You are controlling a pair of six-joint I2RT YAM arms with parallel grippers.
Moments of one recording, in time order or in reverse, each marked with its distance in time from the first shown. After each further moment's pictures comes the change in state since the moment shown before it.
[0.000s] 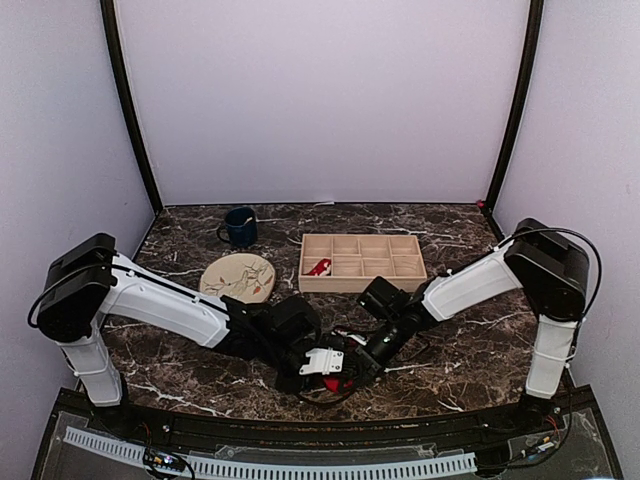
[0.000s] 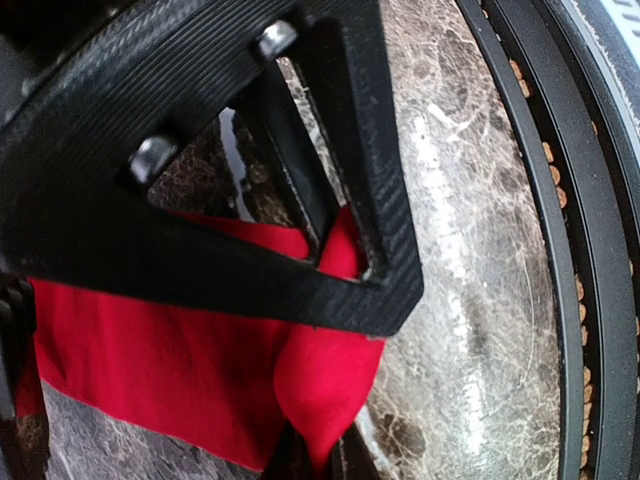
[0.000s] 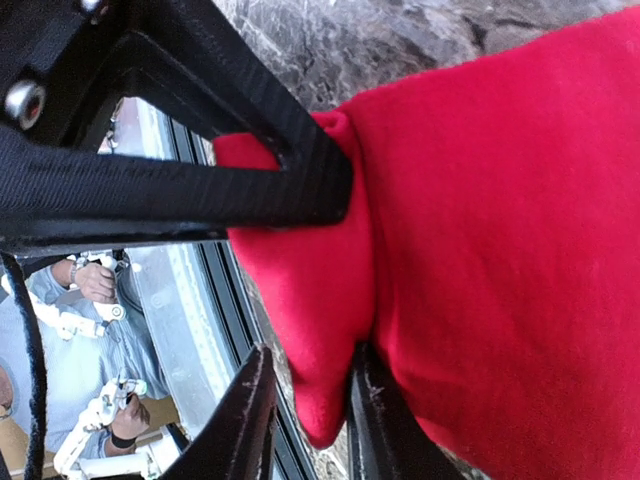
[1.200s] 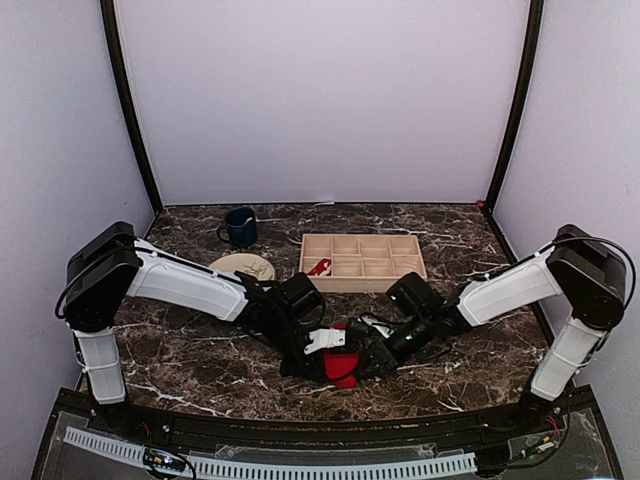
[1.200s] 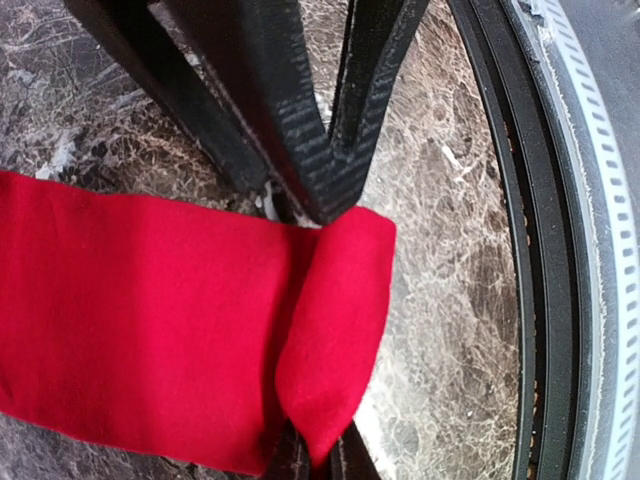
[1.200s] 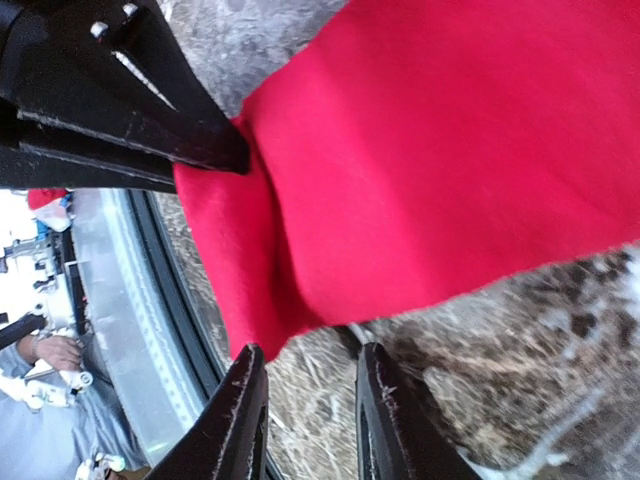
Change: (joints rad) left arm 0.134 0.119 0.171 -0.195 0.276 -0.094; right arm -0.063 -0.207 -0.211 0.169 0.183 0.109
